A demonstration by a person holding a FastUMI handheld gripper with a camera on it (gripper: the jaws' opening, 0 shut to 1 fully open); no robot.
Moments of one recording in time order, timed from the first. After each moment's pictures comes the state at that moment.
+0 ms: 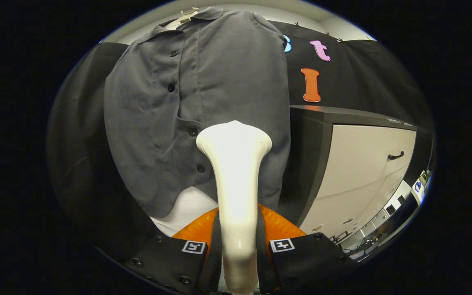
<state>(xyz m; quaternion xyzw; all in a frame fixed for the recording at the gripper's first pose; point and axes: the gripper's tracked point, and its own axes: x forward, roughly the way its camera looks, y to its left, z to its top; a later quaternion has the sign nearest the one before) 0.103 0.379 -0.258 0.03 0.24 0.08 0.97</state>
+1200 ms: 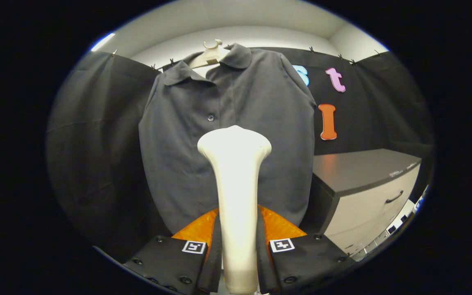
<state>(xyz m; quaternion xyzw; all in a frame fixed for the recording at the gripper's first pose) 0.113 0.439 -0.083 0.04 0.09 0.16 0.98</state>
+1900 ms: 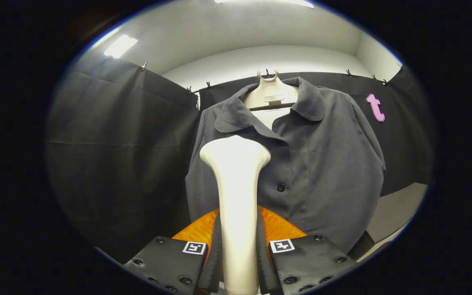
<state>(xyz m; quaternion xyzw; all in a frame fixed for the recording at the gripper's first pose) 0.147 0.550 0.007 0.04 0.01 0.25 0.97</state>
